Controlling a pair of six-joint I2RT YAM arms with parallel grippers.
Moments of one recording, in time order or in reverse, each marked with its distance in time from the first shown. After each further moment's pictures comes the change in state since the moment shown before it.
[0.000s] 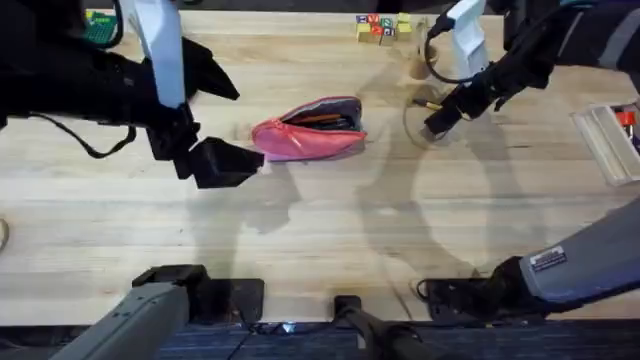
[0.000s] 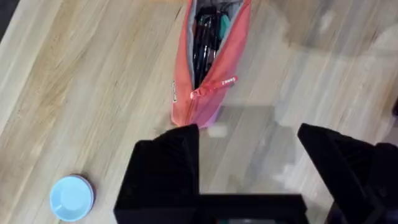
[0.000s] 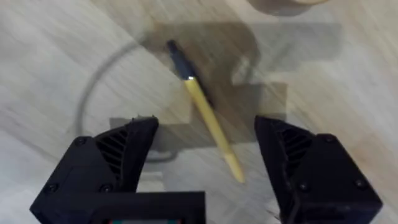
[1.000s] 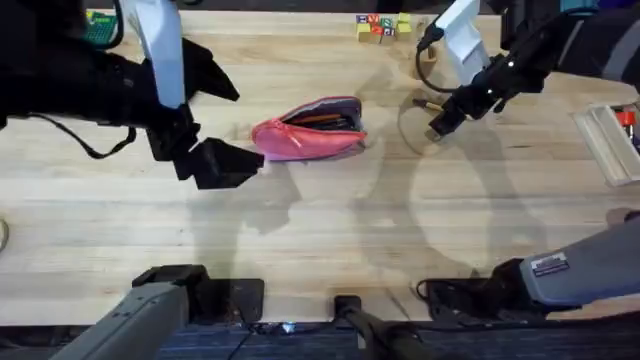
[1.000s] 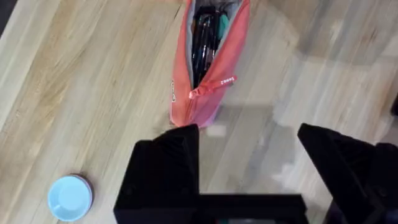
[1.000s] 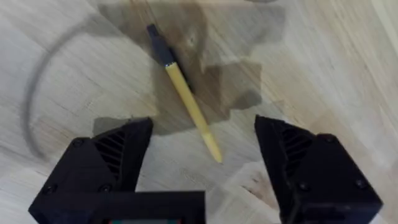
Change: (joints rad) left arm 0.000 0.000 0.000 -0.005 0.000 0.000; right arm 0.041 -0.090 -0.070 0.105 0.186 -0.028
